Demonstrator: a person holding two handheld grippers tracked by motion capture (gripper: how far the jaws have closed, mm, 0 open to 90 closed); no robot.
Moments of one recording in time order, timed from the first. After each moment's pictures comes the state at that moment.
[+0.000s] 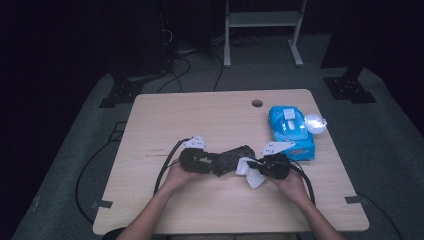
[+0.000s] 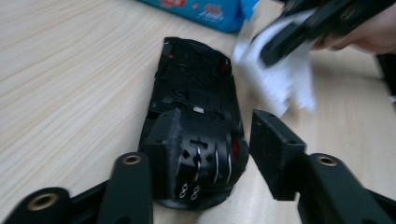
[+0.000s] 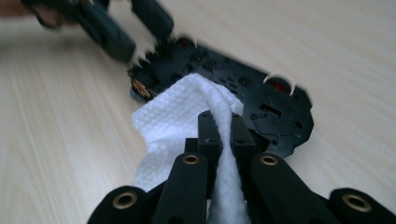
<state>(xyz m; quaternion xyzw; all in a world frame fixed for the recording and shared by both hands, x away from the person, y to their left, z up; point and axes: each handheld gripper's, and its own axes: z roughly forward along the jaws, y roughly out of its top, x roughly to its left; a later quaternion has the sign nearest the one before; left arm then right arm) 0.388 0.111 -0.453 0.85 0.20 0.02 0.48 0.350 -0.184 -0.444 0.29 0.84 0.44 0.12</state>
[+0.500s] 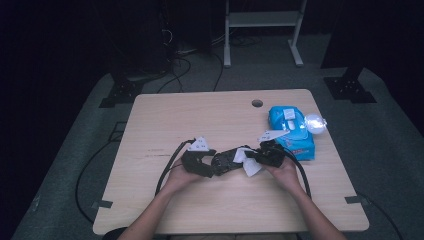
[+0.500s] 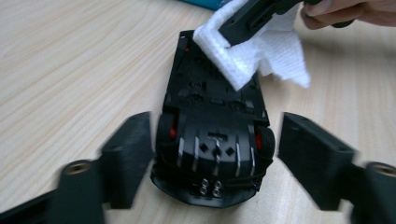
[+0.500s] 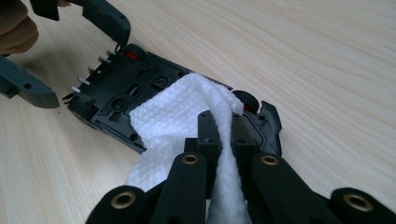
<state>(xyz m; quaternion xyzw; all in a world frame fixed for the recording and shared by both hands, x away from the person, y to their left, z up) 0.385 0.103 -0.459 0.86 0.20 0.07 0.46 0.392 -0.178 -0.455 0.34 0.83 0.43 0.10</state>
